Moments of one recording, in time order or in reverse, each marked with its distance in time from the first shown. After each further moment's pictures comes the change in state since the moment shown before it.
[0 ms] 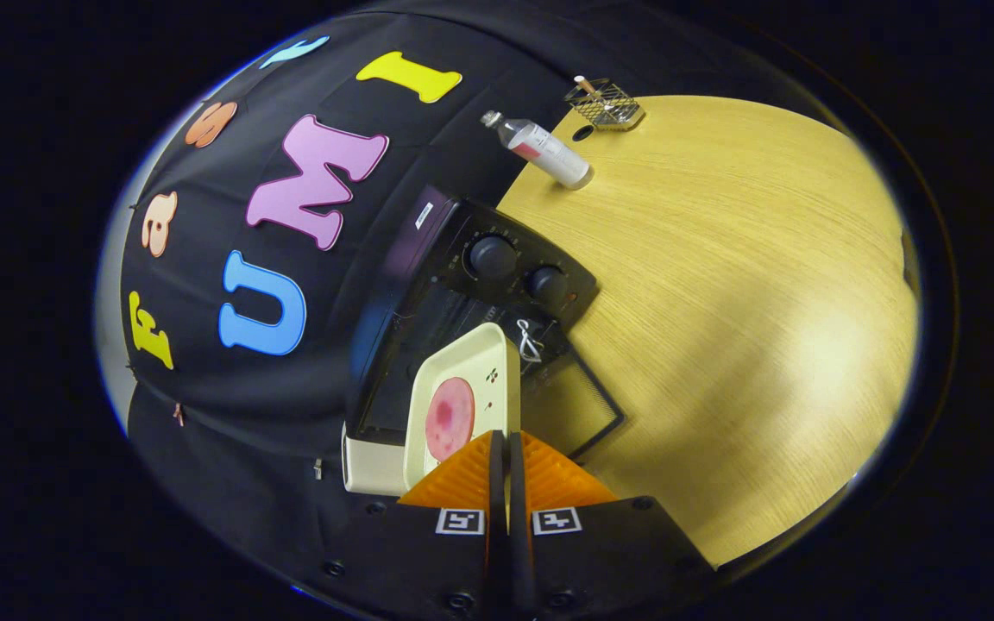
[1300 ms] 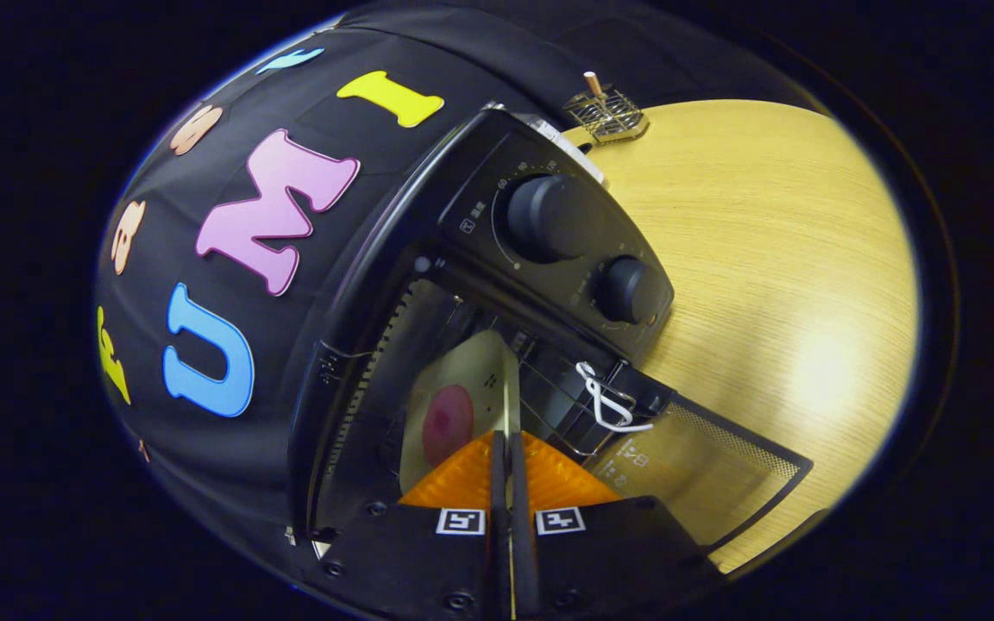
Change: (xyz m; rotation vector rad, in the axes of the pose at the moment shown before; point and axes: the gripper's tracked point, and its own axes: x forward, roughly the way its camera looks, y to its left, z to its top) arm 0.132 0.021 0.025 0.075 -0.291 -0.116
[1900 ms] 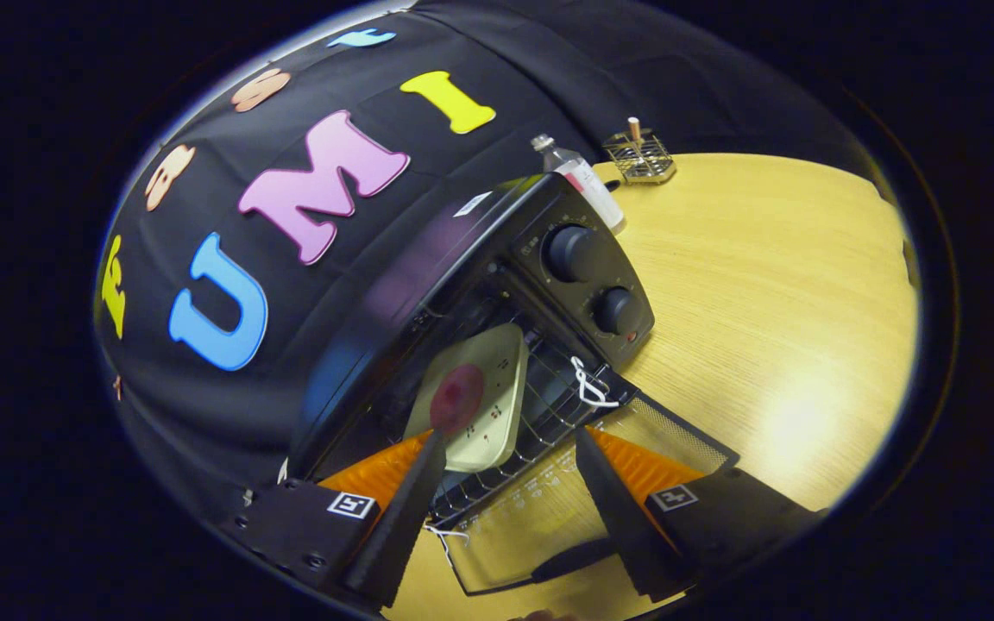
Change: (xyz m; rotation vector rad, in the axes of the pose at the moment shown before) arm -0.068 0.002 -0.015 -0.292 -0.002 0.029
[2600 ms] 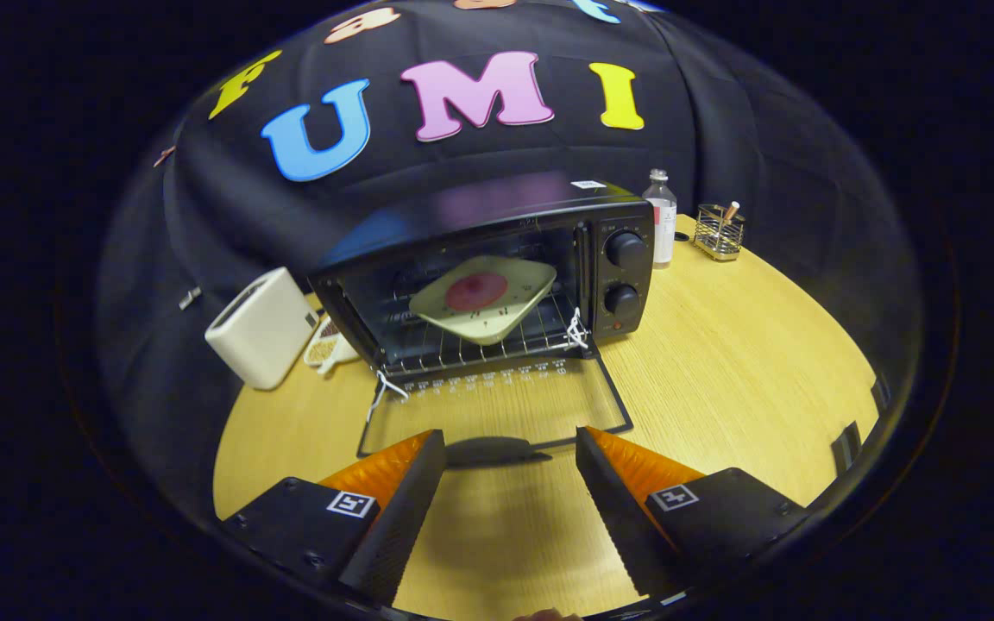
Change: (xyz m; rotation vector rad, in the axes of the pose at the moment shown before) arm -0.089 -0.050 -0.057 -0.655 0.164 -0.046
